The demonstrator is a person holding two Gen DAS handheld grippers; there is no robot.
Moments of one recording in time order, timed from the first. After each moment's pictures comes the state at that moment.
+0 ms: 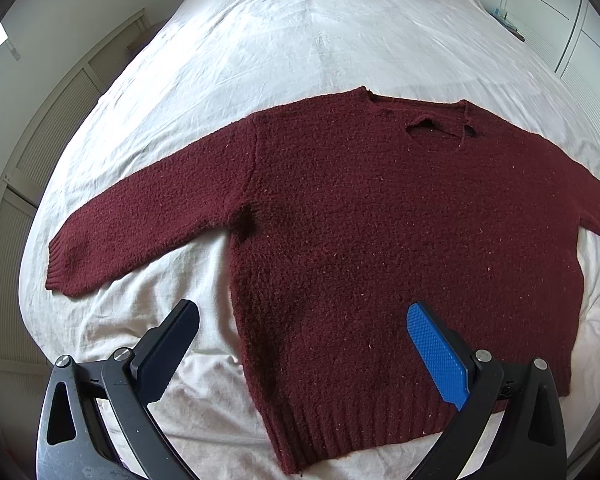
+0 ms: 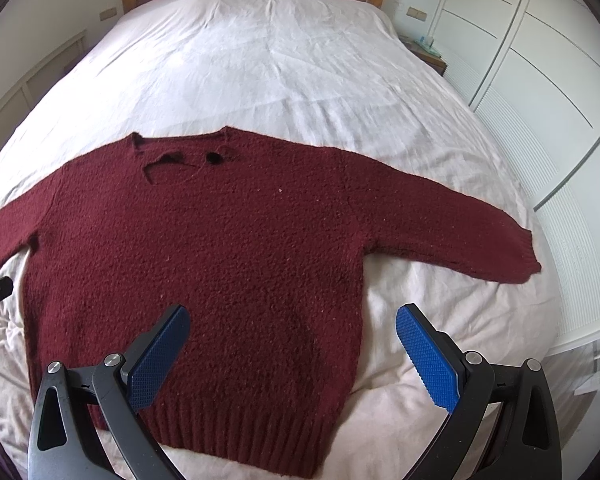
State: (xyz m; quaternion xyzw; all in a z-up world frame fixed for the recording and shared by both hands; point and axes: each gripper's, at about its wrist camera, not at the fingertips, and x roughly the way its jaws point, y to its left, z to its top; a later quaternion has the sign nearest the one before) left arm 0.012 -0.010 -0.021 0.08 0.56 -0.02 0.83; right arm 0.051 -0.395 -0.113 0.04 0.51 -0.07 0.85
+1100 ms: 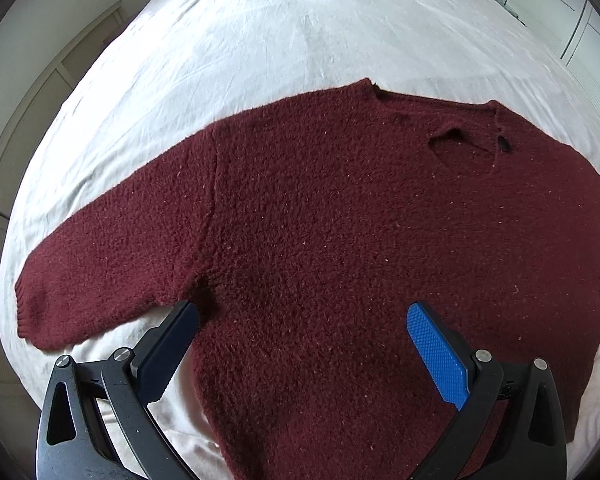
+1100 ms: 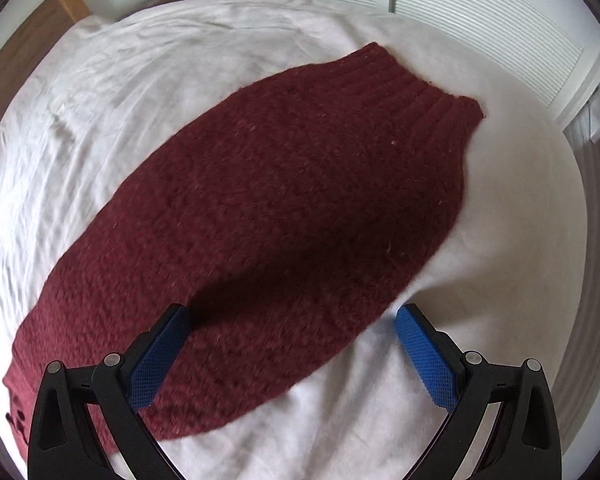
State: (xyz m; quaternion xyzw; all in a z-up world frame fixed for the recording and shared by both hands) left arm 0.106 -0.017 -0.078 0.08 0.58 -0.04 0.81; right arm 0.074 -0.779 -0.297 0.37 0.51 -0.32 0.71
